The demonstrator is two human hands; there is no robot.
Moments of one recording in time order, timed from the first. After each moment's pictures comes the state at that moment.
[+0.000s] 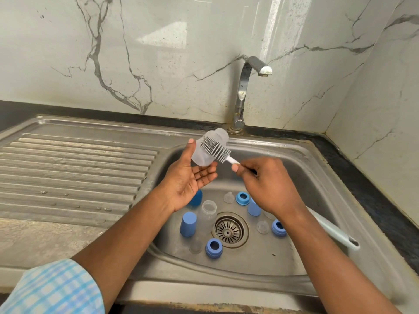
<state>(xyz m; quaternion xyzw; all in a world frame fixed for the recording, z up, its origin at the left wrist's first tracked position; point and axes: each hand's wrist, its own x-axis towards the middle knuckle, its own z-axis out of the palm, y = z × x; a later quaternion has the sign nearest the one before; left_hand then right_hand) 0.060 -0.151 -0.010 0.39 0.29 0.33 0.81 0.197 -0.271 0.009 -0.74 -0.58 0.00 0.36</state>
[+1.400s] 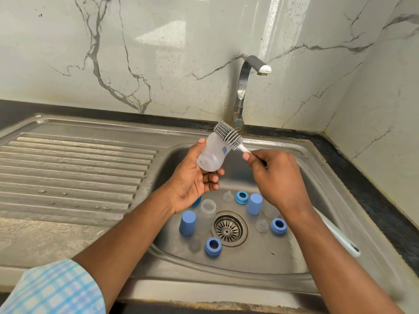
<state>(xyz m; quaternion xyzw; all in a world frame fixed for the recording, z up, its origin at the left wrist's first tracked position) 0.058 -0.164 -0.006 0.48 0.25 0.27 0.80 0.201 -0.275 0.018 -0.77 -0.51 -0.04 0.39</state>
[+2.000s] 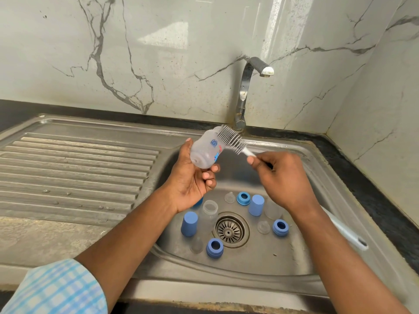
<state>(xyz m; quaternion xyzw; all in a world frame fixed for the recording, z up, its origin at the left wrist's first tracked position) 0.058 -0.154 -0.008 0.36 0.22 0.27 0.86 0.212 -0.278 0.017 -0.74 -0.55 -0.02 0.38</state>
